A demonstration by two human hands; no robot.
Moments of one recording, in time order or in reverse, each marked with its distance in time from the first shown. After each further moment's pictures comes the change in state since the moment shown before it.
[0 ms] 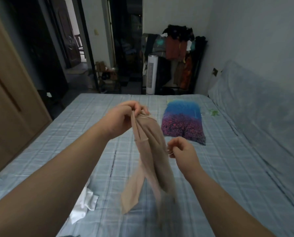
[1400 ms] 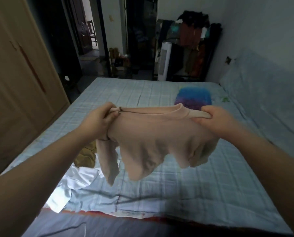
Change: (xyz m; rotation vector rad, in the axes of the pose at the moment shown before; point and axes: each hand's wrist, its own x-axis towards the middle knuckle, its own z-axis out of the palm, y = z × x) left_hand -0.246 -0.007 -0.057 1.173 0.448 0.078; right_hand -0.123 -0.104 -0.022 -0.775 -0.179 -0.207
